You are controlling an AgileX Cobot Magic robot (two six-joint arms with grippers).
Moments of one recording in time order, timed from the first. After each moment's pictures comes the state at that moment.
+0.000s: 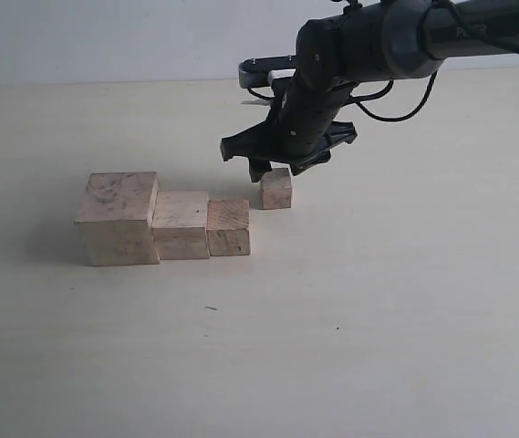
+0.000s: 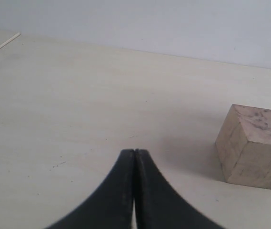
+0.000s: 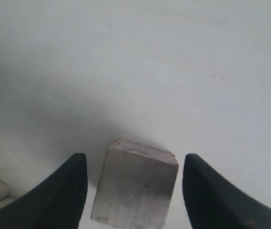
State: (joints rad) left arm 0.06 0.01 0.00 -0.06 0.37 -0.03; right arm 0.66 2.20 -1.58 0.06 0.65 0.21
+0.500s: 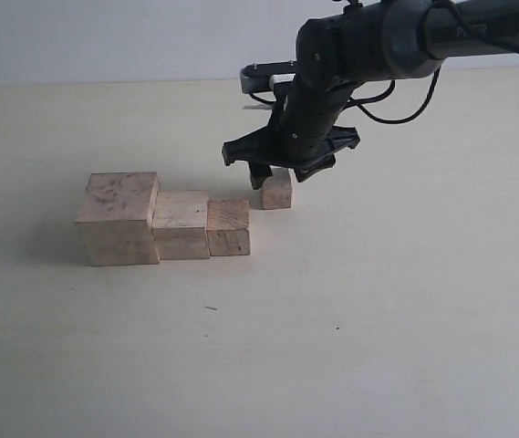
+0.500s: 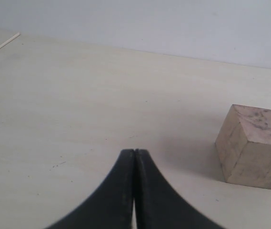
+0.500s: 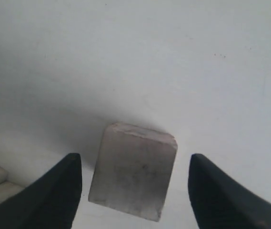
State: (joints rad) left arm 0.06 0.01 0.00 -0.06 0.37 -0.03; right arm 0.66 2.20 -1.58 0.07 0.70 0.21
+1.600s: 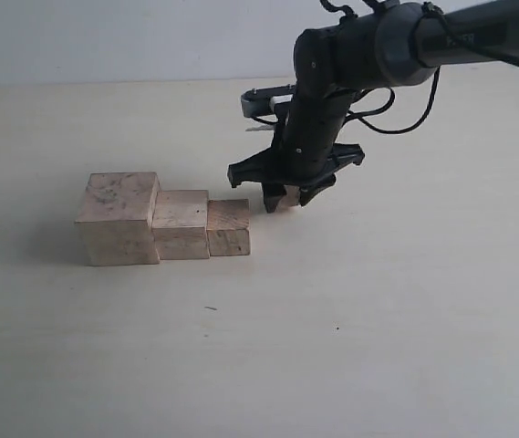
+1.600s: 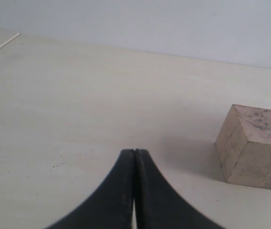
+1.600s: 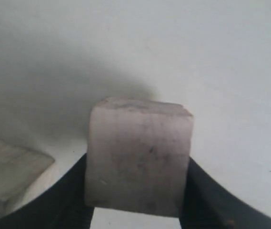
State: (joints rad) left arm 0.06 0.01 0.00 -0.06 0.37 -0.03; right arm 0.66 2.21 -1.59 0.09 0.82 0.14
